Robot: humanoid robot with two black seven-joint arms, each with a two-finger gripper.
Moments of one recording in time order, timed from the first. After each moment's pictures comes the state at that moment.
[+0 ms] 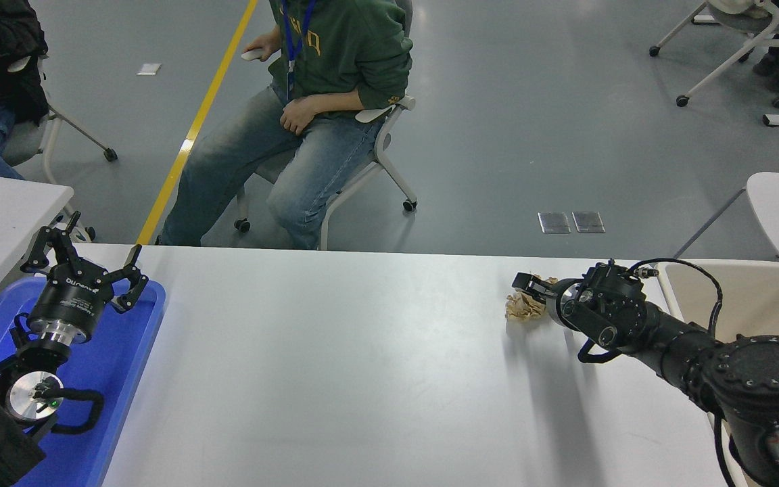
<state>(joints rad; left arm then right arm) -0.56 0.46 -0.57 -0.39 -0.23 -0.70 -0.60 0.99 0.00 -0.24 0.25 -0.62 0.07 -0.17</state>
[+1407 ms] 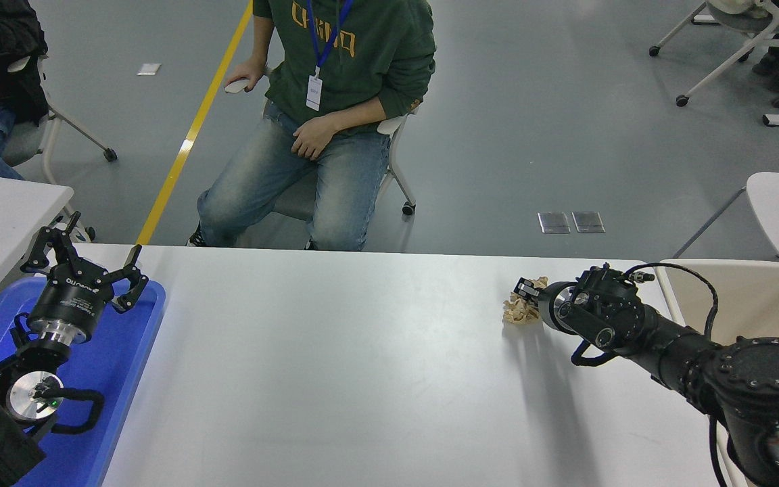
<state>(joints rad) -0.56 0.46 -0.57 -0.39 -0.23 -0.70 -0.60 0.99 0.00 -0.22 0.27 -0.61 0.07 -0.16</state>
